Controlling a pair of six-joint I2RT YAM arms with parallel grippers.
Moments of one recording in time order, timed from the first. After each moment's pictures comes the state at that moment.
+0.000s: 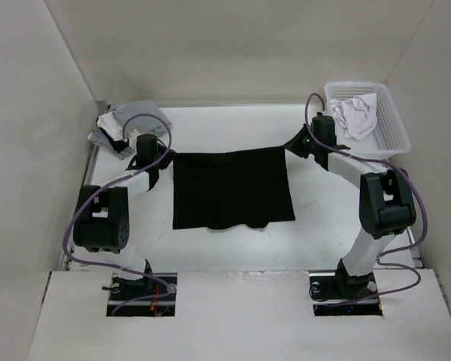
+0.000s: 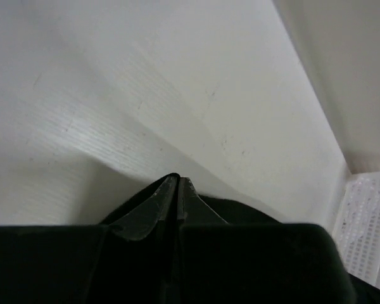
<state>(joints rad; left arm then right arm) -0.09 1.63 0.85 0.25 -0.04 -0.97 0.18 1.77 1.14 0.04 -0.19 0.78</state>
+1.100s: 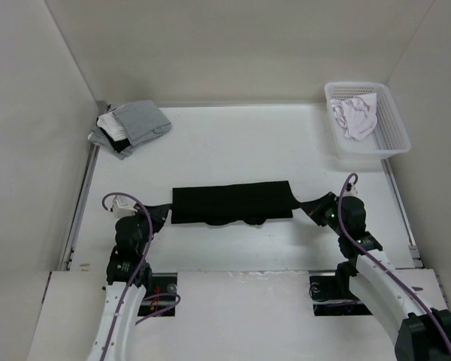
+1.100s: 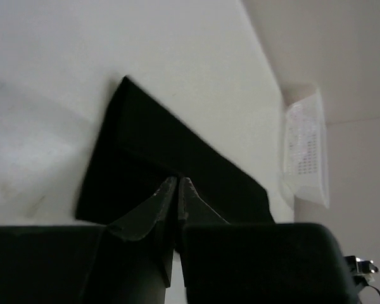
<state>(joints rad) -0.05 0.18 0.08 -0.16 0.08 -1.03 0.19 0.66 0.18 0.07 -0.18 0.95</state>
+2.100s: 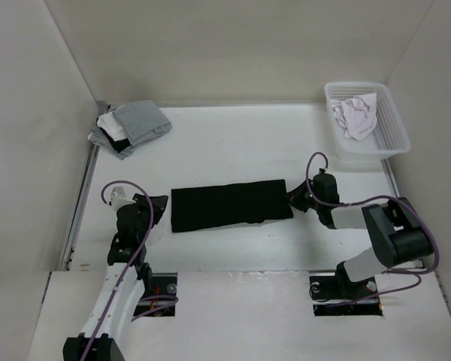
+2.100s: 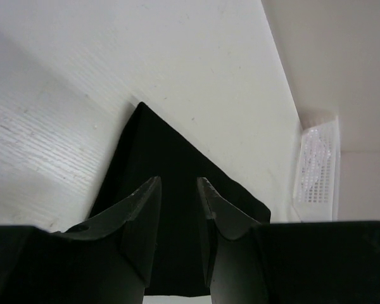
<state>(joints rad) -0.03 0.51 0.11 0.04 0.04 -1.06 0.25 1.51 0.40 0.48 -0.22 0.99</state>
